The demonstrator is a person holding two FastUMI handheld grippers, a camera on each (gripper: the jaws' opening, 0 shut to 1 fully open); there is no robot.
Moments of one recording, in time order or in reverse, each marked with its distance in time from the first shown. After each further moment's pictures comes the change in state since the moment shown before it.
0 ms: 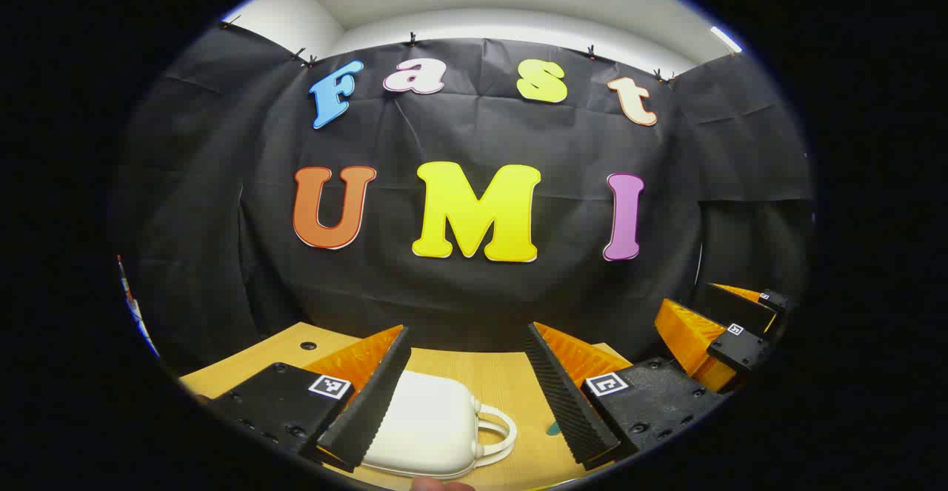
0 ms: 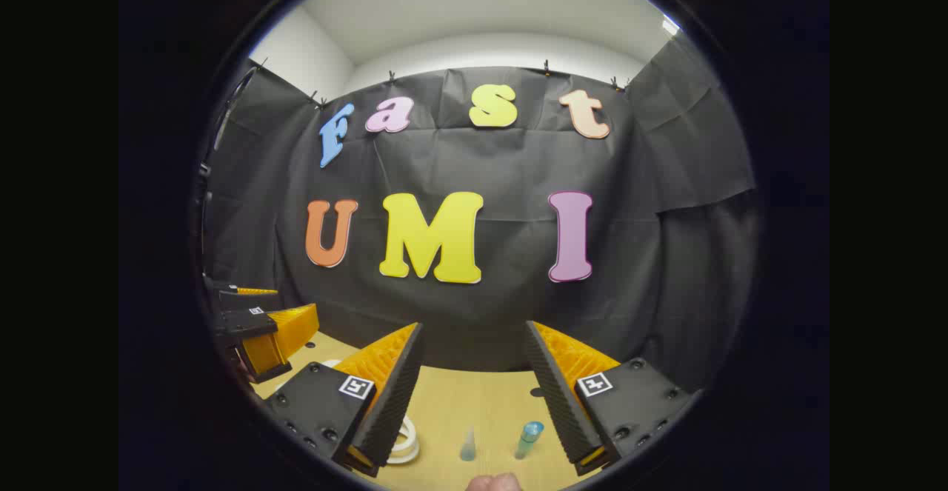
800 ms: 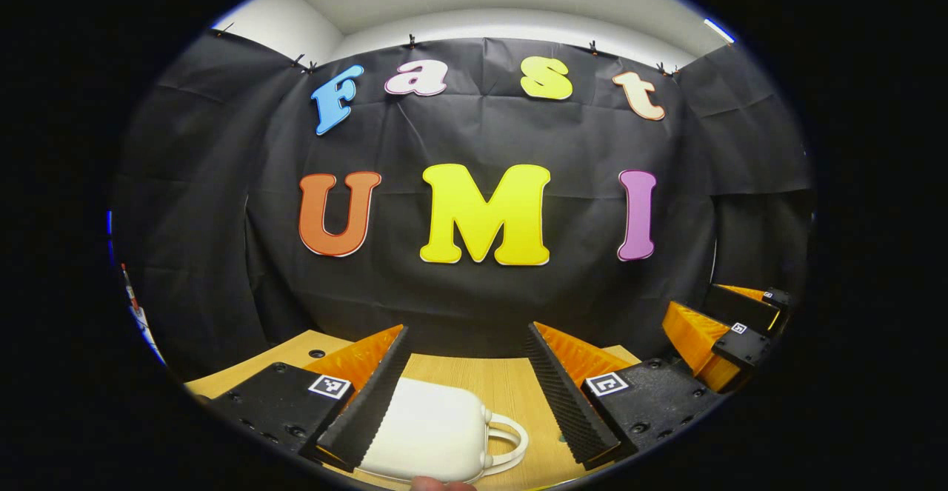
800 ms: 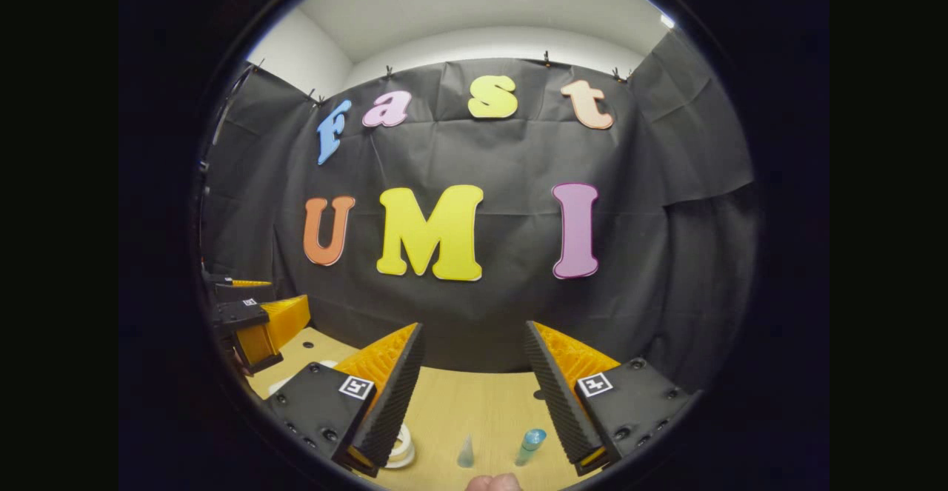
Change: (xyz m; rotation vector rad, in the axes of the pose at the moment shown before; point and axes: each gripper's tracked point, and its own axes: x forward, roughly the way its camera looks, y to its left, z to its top) left arm 0.018 0.003 -0.001 0.031 -0.002 0.043; right arm 0.023 -0.011 -0.012 0.010 0.025 0.016
